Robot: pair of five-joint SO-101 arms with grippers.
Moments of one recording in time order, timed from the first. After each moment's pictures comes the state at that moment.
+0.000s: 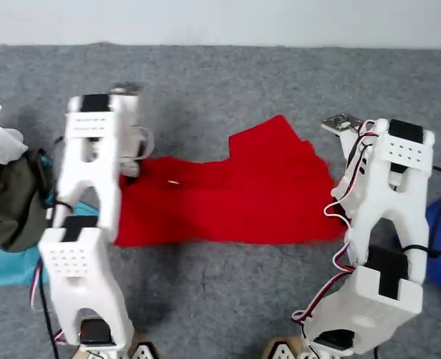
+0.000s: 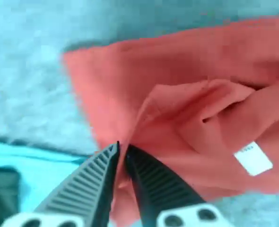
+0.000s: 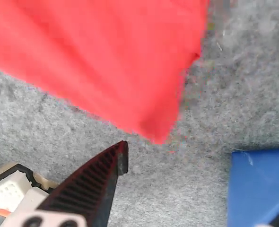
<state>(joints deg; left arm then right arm) -5.5 32.9 -24.4 98.8 -1.8 15.3 11.0 -0.5 95.6 41.7</state>
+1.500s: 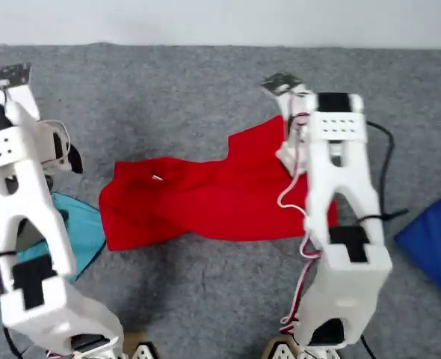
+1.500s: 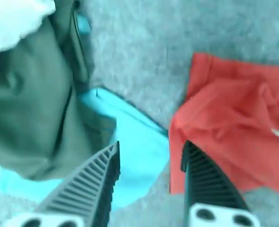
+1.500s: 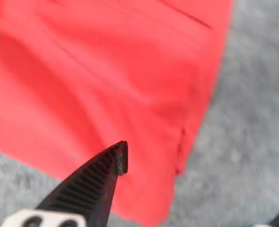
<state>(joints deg) -25.1 8.7 -14.9 98.8 -1.7 -4.6 23.5 -20.6 89.0 30.9</state>
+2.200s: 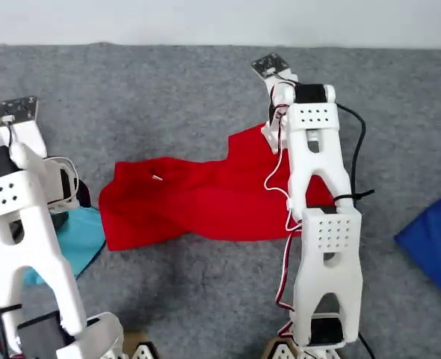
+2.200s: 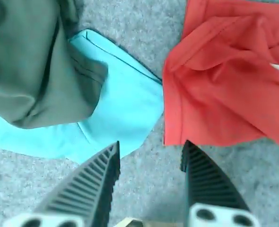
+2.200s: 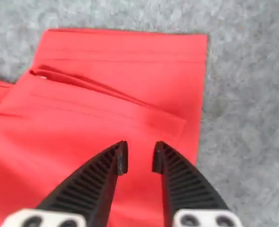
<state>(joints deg) -25.1 -14.6 10.1 98.8 -1.7 -6.0 51.1 -52.6 86.5 23.0</state>
